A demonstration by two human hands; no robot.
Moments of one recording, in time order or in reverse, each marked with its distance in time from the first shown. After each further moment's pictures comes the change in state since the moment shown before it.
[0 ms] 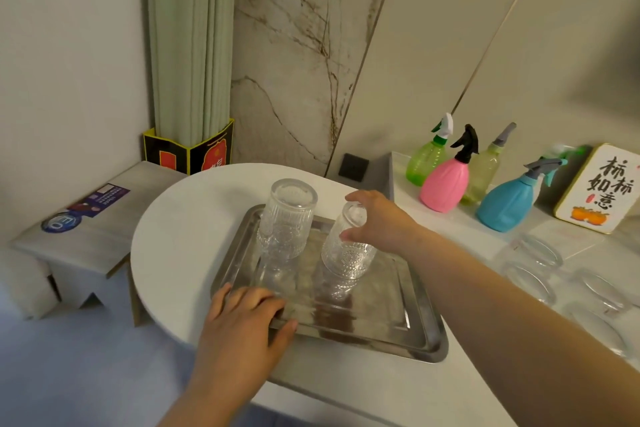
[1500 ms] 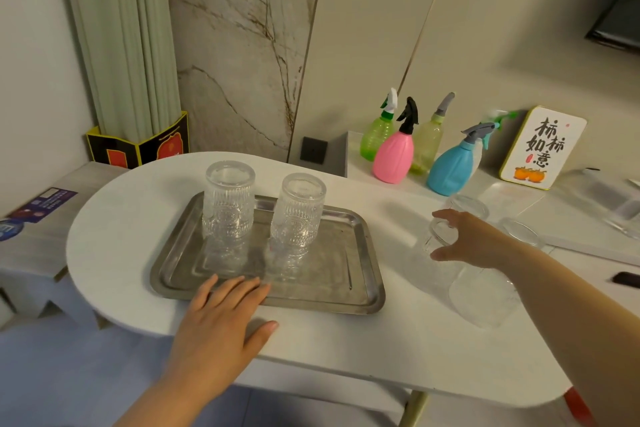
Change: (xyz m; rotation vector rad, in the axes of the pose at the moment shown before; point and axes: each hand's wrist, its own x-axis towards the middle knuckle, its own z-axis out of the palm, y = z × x) left_hand -0.014 0.034 0.015 0.065 -0.075 0.242; right_hand -0.108 0.146 -0.065 -0.028 -0.094 0.457
